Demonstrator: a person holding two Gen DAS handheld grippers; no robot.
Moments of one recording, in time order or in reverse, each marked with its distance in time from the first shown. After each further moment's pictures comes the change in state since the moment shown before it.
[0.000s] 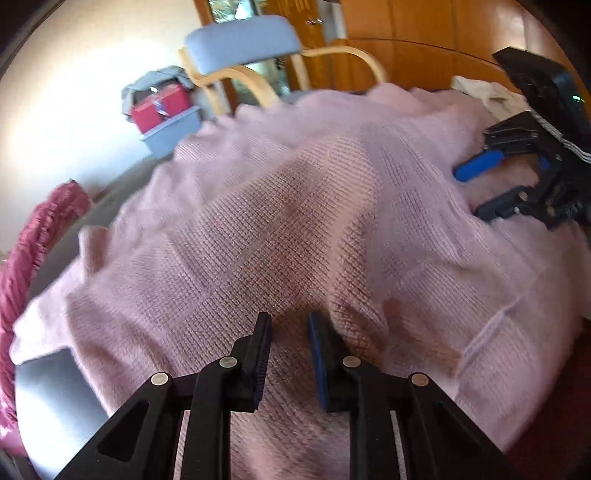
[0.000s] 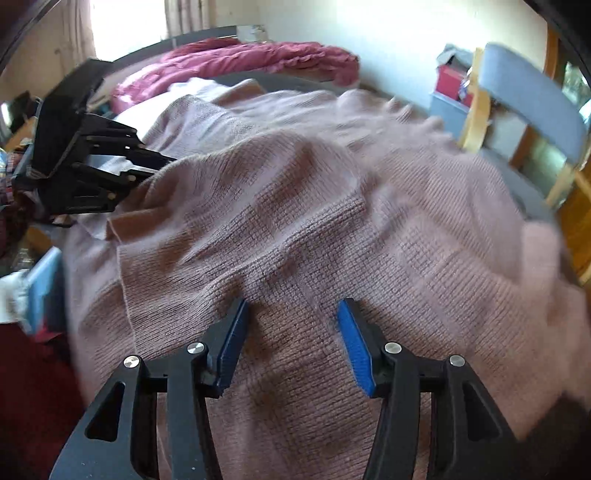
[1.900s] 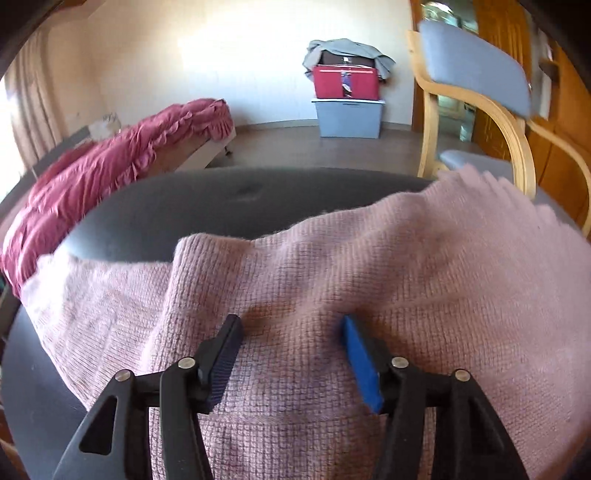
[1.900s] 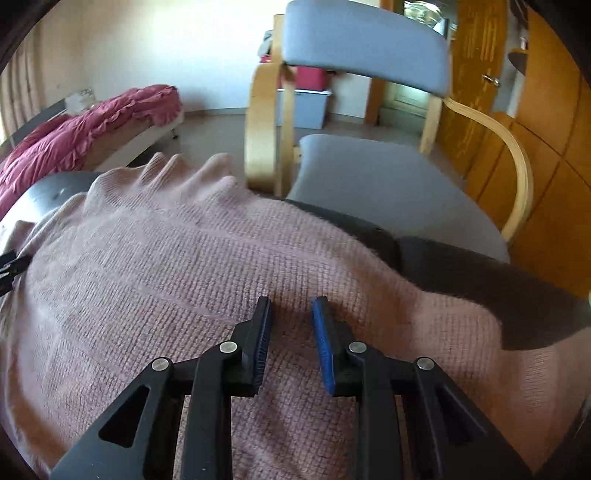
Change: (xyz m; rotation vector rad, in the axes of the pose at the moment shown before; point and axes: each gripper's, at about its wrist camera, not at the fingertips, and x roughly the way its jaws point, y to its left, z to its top) left arm 0.127 0.201 0.085 -0.642 -0.034 0.431; right arm 0.025 -0.199 0.065 0.523 -0.118 -0.483
